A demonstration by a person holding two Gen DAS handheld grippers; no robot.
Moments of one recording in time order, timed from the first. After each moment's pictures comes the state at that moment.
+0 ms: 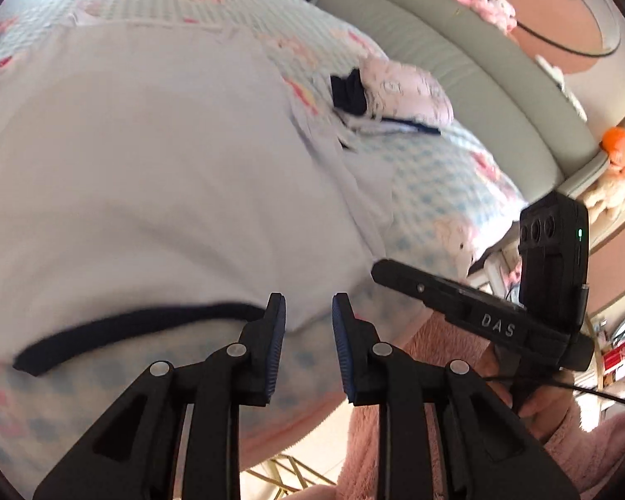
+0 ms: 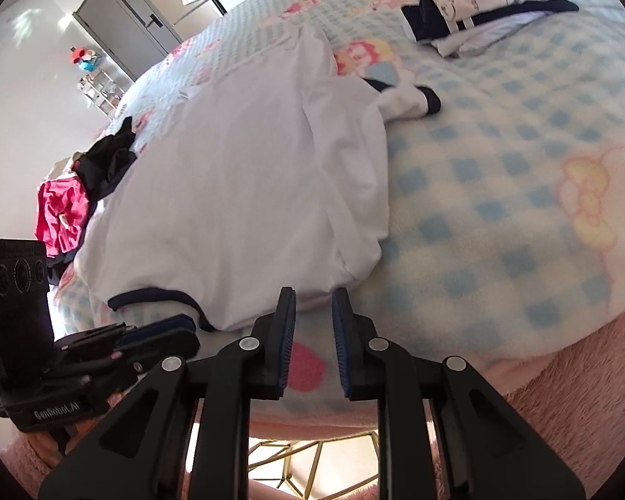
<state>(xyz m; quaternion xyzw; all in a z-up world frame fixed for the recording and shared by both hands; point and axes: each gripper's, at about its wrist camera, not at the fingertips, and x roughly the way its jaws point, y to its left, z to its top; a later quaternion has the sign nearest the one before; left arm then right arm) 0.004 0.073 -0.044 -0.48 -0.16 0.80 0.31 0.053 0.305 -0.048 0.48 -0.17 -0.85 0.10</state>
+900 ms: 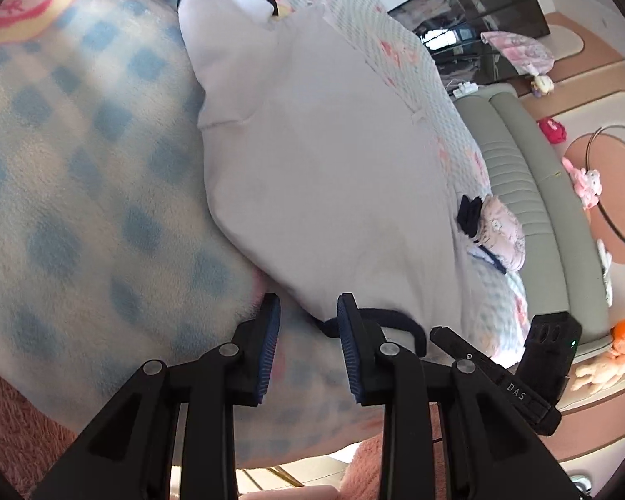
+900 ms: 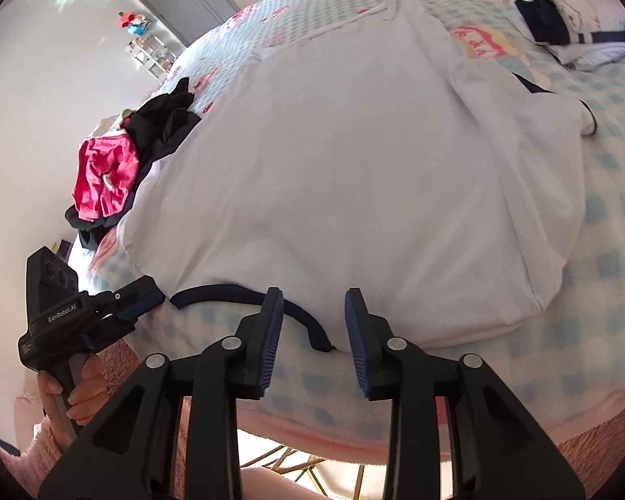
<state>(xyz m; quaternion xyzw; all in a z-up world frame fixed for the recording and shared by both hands) 0.023 -0.081 -0.109 -0.49 -0.35 0.79 0.13 0.031 0.221 -0.064 0.53 -0.12 -0.82 0.19</state>
